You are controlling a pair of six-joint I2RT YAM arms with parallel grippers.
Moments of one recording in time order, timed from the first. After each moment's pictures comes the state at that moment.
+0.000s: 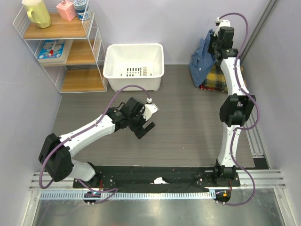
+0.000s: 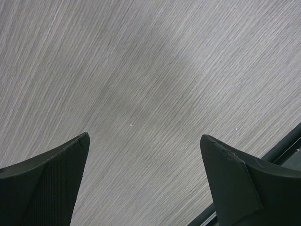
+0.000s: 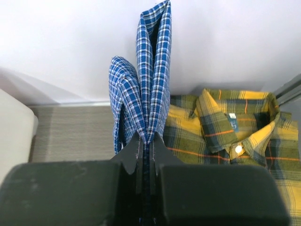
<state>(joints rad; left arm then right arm) -0.76 1.40 1.06 -0.63 0.03 0.21 0.00 2.23 2.33 -0.44 0.02 0.04</state>
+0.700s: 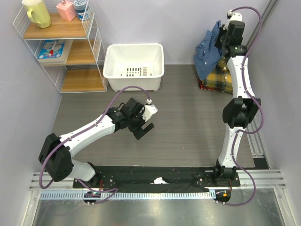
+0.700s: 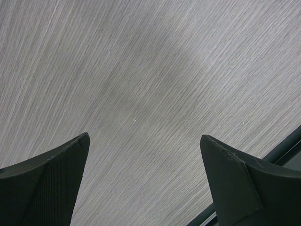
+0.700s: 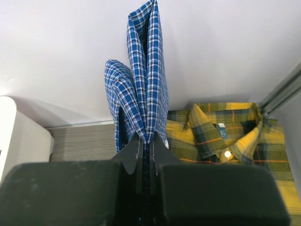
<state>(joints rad) -0.76 1.40 1.06 -0.65 0.02 0.23 -0.03 2.18 2.39 -0.45 0.01 0.11</state>
